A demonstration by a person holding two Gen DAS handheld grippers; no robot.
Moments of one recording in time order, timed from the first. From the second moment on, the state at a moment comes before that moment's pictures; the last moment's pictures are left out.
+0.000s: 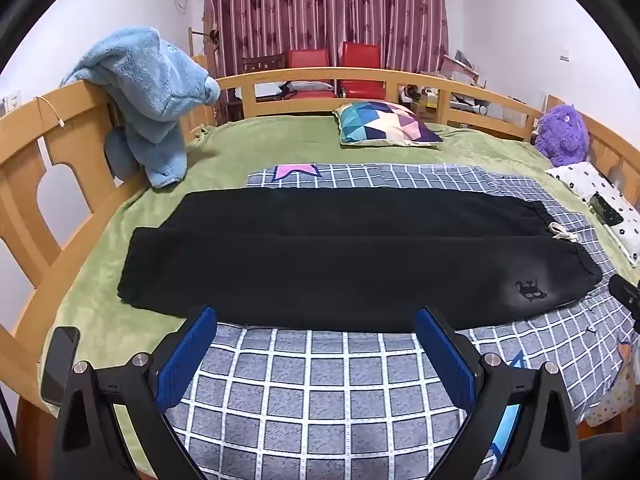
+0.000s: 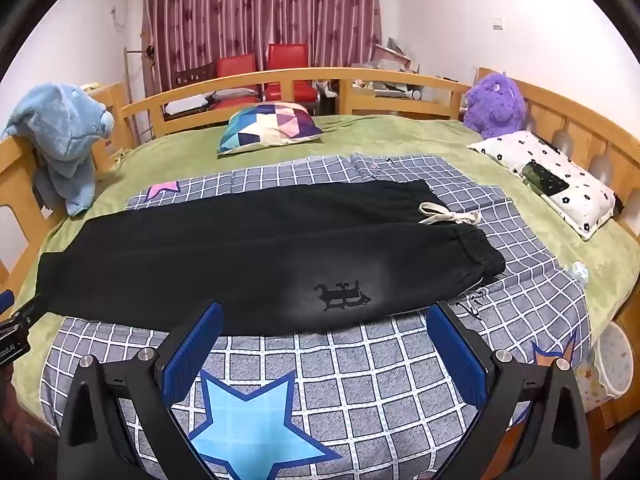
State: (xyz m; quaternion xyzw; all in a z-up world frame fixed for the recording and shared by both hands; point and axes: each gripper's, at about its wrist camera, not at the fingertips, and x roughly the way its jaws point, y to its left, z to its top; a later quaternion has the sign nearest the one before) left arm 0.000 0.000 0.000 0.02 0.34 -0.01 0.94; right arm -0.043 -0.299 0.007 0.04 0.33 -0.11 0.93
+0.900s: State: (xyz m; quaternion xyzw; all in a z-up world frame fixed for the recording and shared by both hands) left arm 0.003 0.008 -0.003 -0.02 0.36 -0.01 0.93; right arm -0.044 -0.299 0.001 0.04 0.34 -0.11 0.93
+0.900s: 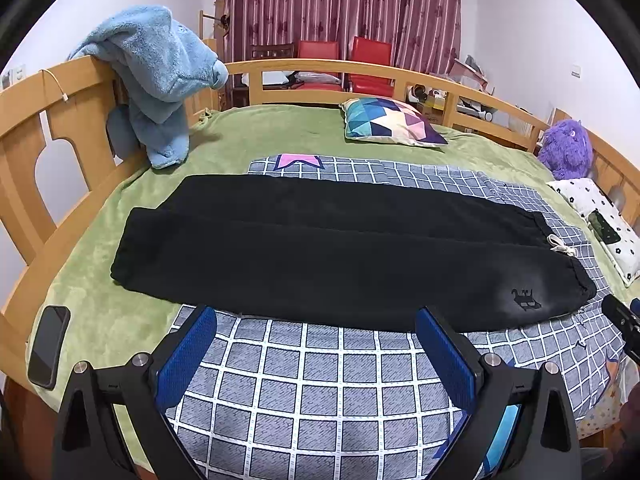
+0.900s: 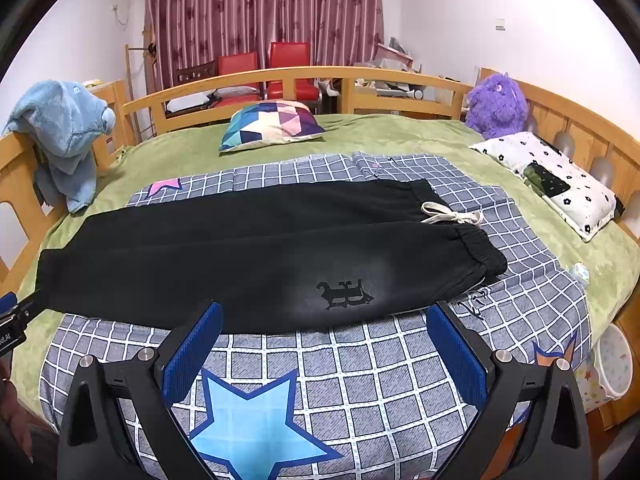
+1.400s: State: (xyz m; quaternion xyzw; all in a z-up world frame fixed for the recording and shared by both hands) left arm 0.004 0.006 -0.004 -0.02 0.36 -0.01 0.93; right arm -0.044 -0.296 0.000 0.04 0.34 -0.11 0.93
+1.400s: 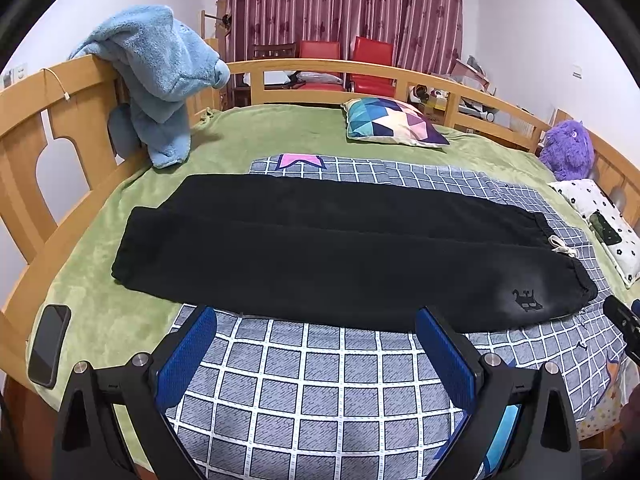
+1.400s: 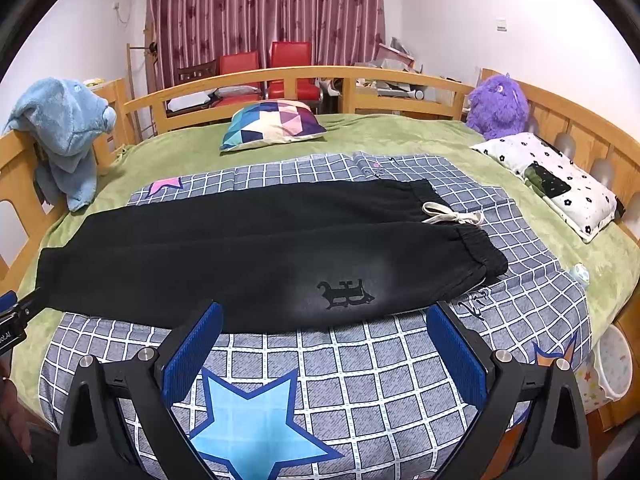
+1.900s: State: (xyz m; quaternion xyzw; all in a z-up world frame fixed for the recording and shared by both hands) left arm 0.003 0.008 -0.005 -0.02 0.36 -0.01 0.93; right arm -0.044 -0.296 0.002 0.04 0.34 -0.11 0.93
